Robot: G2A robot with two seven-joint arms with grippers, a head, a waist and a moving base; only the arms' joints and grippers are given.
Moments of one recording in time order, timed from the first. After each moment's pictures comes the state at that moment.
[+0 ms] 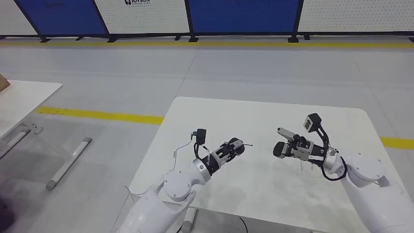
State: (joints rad) left arm 1.46 -1.19 -1.11 -1.70 -0.19 -0.08 -0.25; right arm -1.01 -1.07 1.03 -1.26 0.56 -0.12 0.99
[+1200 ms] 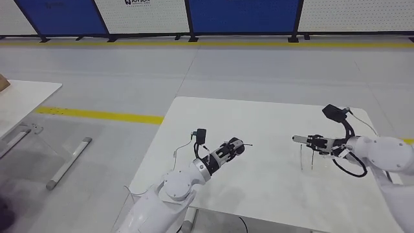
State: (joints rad) left arm 1.46 -1.19 -1.11 -1.70 -0.19 -0.08 -0.25; right arm -0.99 -0.95 1.17 -1.59 -0.33 0.23 1.15
